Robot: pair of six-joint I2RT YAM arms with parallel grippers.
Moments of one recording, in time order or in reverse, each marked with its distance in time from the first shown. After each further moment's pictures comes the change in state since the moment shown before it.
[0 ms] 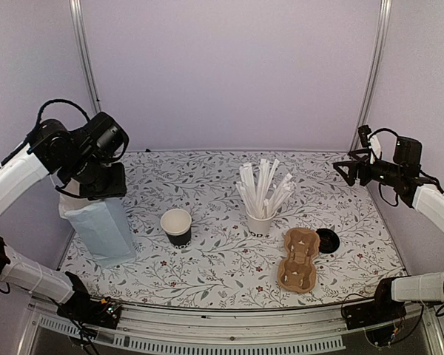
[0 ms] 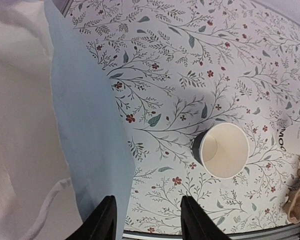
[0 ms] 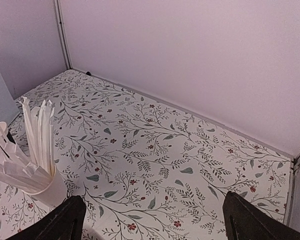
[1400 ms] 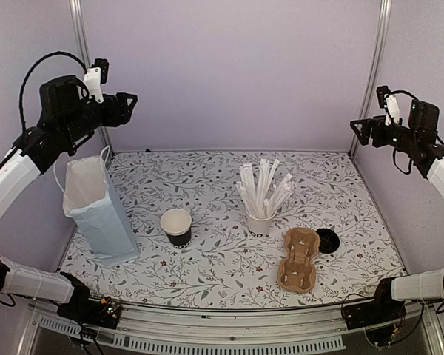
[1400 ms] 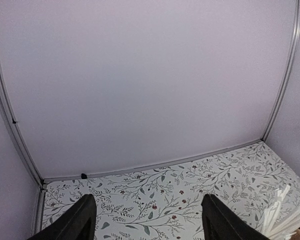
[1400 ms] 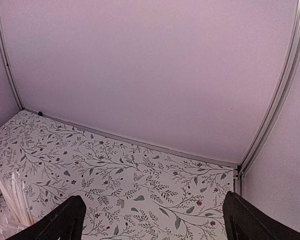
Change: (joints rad) left arm 0.319 -0.082 -0.126 1.110 0.231 0.763; right arm -0.001 0.029 0.373 -0.220 0.279 0.109
